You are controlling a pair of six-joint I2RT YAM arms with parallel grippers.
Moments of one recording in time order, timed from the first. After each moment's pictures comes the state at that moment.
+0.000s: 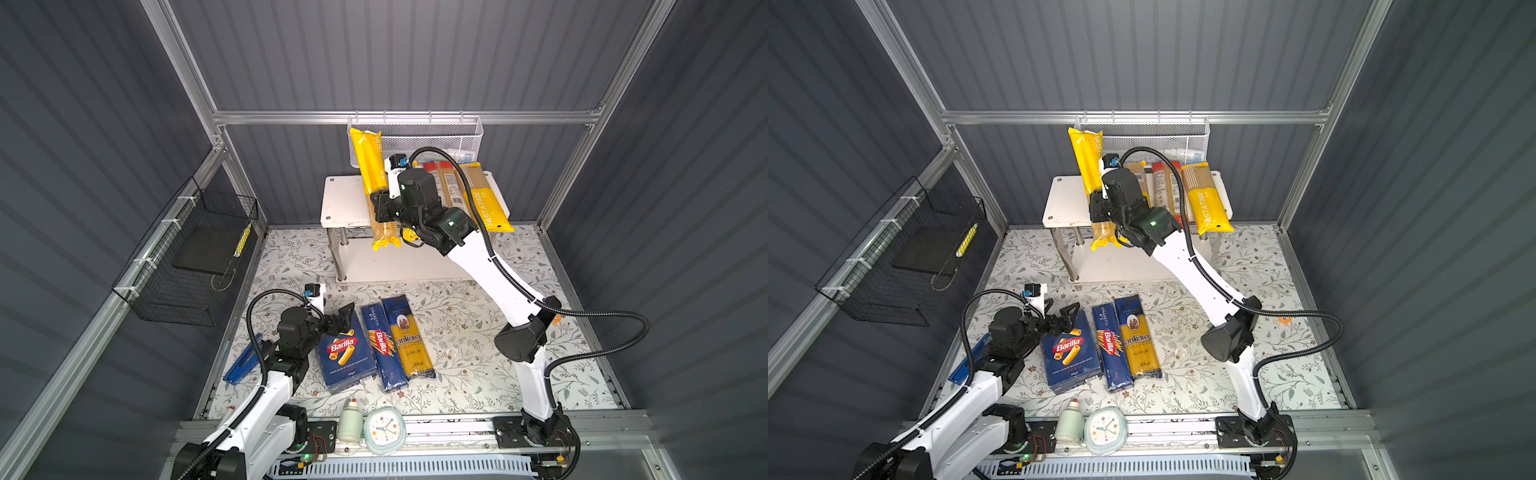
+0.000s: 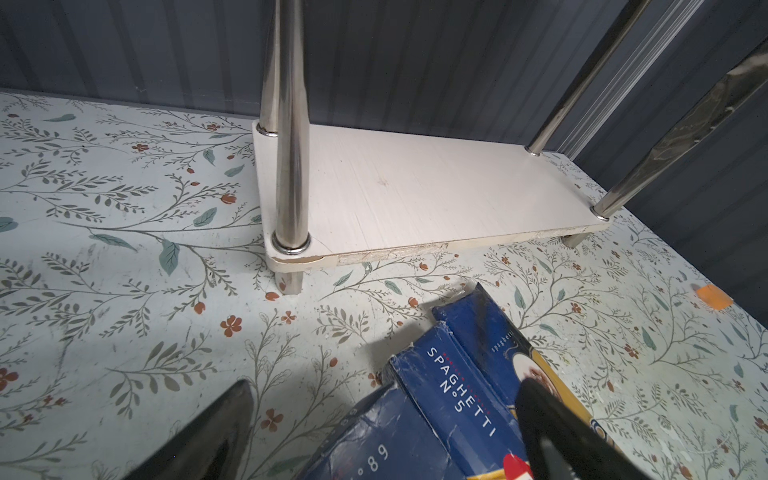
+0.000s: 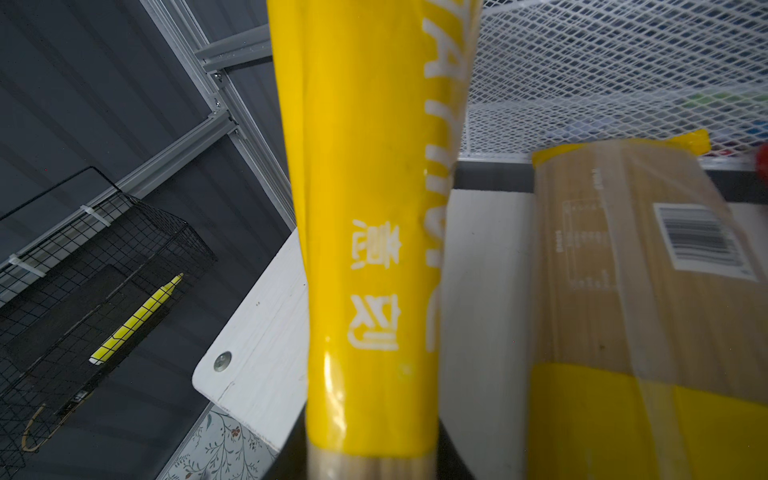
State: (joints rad) left arm -0.21 0.90 0.30 0.28 0.27 -0.19; right arm 0.78 2.12 2.50 -0.65 0.17 0.35
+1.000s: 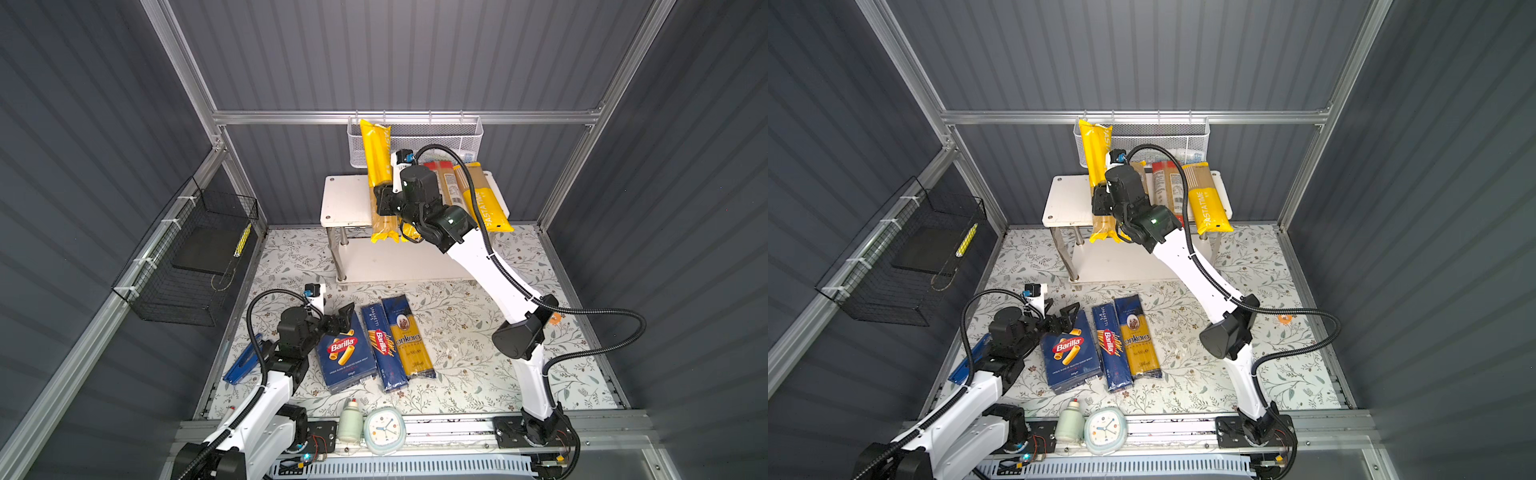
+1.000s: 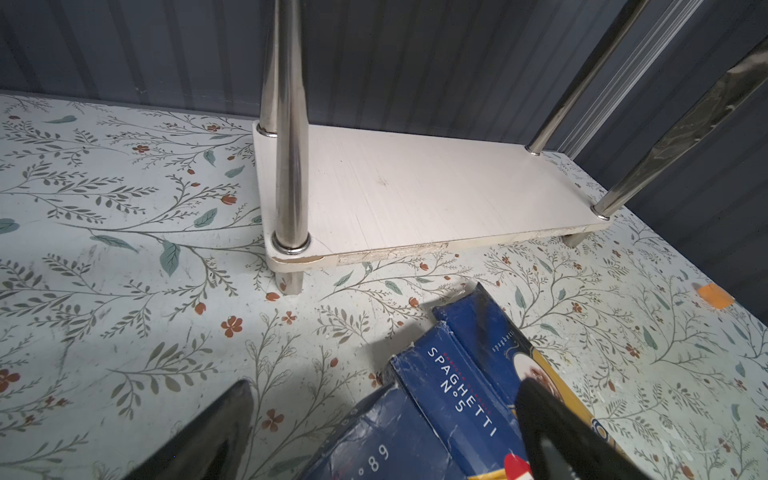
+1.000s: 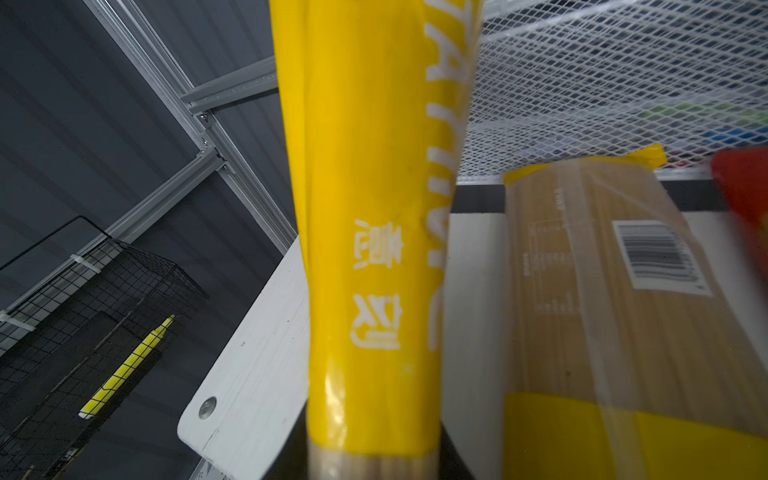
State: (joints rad) left arm -0.21 0.90 0.30 0.28 0.27 -0.19; right arm 0.75 2.15 2.53 -0.61 0.20 0.41
